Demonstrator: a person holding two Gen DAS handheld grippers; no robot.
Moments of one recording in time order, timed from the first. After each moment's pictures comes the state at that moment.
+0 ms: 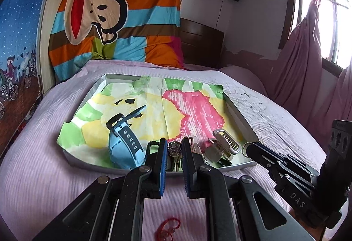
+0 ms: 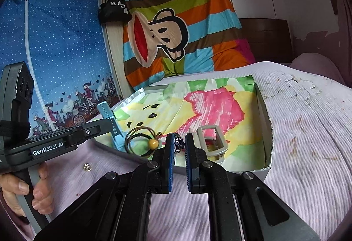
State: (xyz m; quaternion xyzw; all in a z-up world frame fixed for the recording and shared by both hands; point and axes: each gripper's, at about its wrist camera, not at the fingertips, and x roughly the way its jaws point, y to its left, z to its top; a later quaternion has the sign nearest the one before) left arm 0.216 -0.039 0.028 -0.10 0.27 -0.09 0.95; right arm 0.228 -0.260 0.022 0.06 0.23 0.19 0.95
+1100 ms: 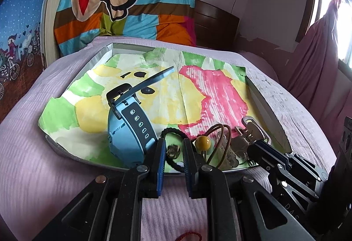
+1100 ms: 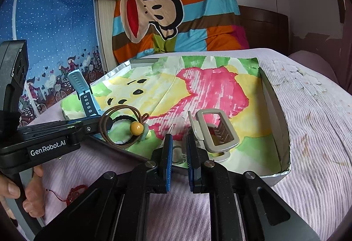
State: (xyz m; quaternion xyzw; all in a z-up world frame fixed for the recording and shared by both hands) left arm 0.250 -0.033 -0.013 -0.12 0.33 -0.07 0.93; right arm 0.257 -0.227 -0.003 -0.01 0.29 0.15 0.95
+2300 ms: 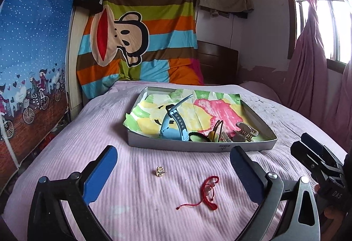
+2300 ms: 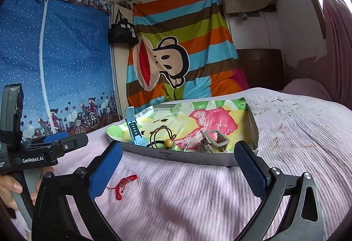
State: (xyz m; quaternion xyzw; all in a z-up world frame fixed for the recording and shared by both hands) left arm 0.108 0.008 0.016 -0.07 0.19 -0.01 0.98; right arm 0.121 -0.263 0.026 0.04 0.12 0.17 0.98
